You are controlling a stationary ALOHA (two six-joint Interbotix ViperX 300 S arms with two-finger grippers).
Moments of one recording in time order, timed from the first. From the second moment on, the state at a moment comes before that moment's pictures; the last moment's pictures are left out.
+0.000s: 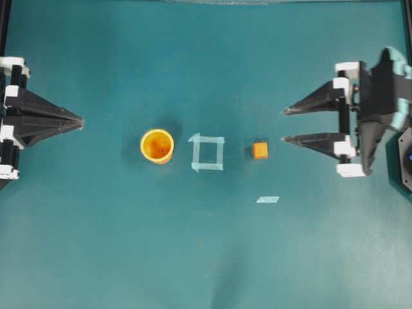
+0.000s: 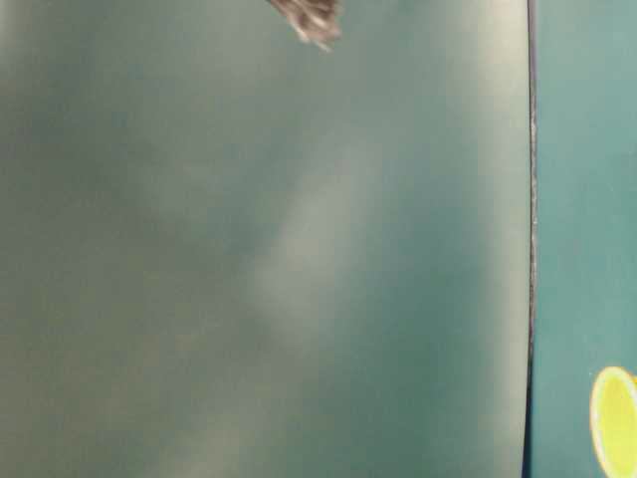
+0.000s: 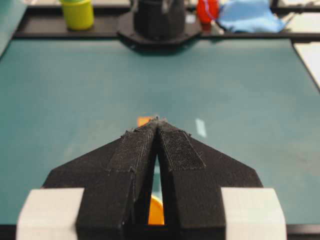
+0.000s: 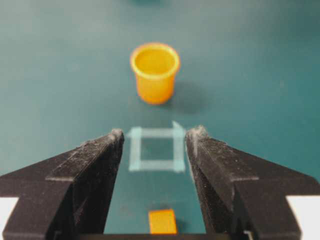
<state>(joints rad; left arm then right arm) 0.00 -0.96 1.16 0.01 -0.23 0.00 -0.05 -0.59 0.98 0.00 -0.06 0.02</state>
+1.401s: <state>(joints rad) 0.00 -0.96 1.16 0.01 -0.20 0.00 -0.06 -0.04 0.91 -0.04 -0.08 0.02</state>
